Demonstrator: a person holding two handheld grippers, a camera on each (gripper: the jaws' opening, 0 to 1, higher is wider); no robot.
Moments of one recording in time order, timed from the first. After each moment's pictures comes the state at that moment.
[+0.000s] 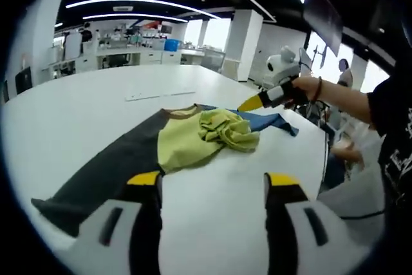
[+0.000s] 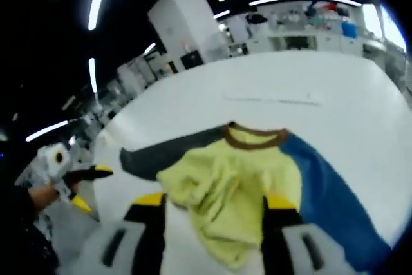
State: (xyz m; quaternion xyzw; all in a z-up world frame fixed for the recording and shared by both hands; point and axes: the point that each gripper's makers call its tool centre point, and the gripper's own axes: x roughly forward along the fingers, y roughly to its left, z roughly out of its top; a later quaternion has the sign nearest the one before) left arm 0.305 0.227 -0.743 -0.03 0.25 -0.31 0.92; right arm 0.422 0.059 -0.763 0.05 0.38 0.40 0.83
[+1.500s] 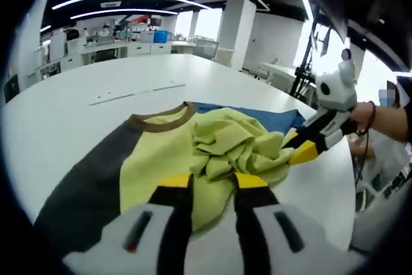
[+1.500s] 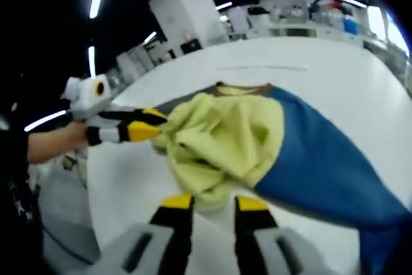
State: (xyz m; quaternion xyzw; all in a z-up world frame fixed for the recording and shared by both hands) left arm 0.419 0.144 -0.803 -0.02 0.27 -0.34 0.90; right arm 0.382 0.023 -0.834 0.02 0.41 0.40 0.82
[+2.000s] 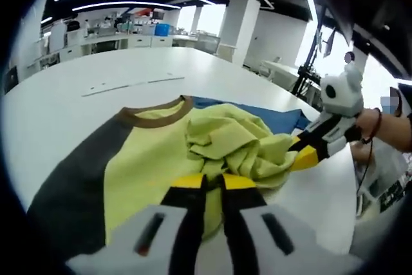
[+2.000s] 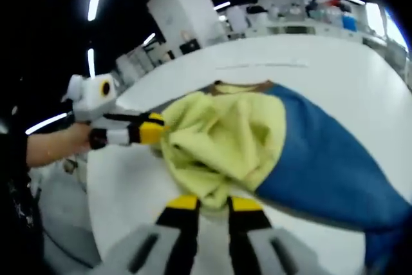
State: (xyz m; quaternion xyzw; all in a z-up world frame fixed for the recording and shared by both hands) left arm 0.427 0.135 -0.820 -0.03 0.30 -0.33 0.90; right arm 0.388 0.027 -0.840 0.03 0.41 0.40 0.82
